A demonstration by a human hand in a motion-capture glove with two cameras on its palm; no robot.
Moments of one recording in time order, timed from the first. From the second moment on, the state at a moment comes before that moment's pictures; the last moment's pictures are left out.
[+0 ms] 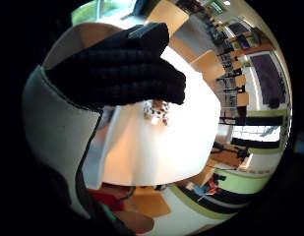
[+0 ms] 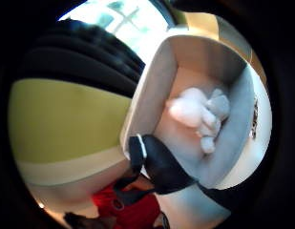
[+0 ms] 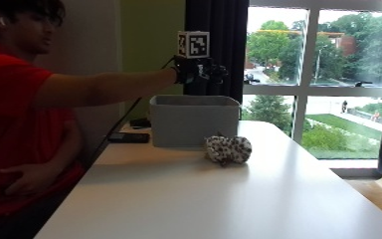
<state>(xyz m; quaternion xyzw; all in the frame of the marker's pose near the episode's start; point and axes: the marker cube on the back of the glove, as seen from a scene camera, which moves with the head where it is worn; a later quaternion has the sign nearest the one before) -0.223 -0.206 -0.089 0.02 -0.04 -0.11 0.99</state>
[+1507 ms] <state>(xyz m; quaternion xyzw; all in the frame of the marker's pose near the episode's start) -0.048 -0.231 0.084 -0.03 0.00 0.11 0.99</state>
